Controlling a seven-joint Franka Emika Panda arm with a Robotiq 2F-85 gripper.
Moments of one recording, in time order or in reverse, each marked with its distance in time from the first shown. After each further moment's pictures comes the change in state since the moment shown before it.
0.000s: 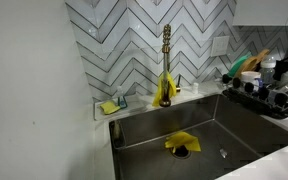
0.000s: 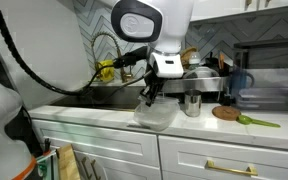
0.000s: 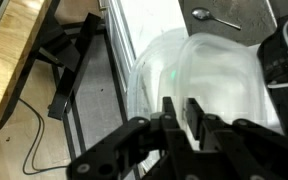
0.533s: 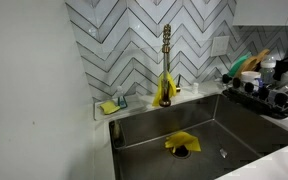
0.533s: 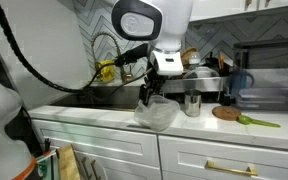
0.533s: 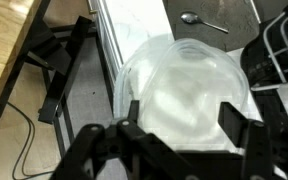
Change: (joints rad) arm 0.004 0.000 0.006 0.011 0.041 0.005 -0.002
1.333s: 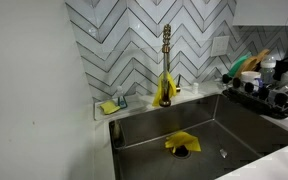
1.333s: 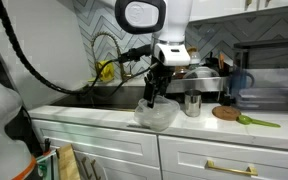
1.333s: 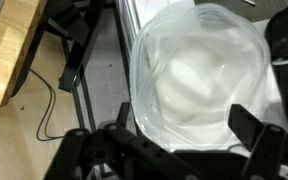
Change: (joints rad) arm -0.001 0.011 0.008 0.041 -0.165 0.018 0.047
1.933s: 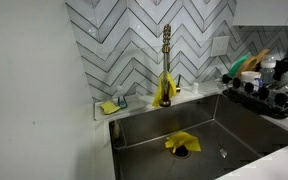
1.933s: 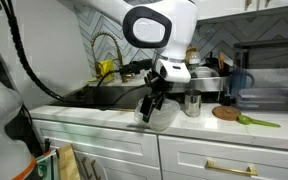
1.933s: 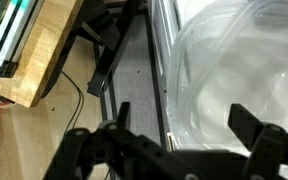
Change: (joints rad) arm 0.000 0.074 -0.003 -0.014 -0.077 -0.040 -0.006
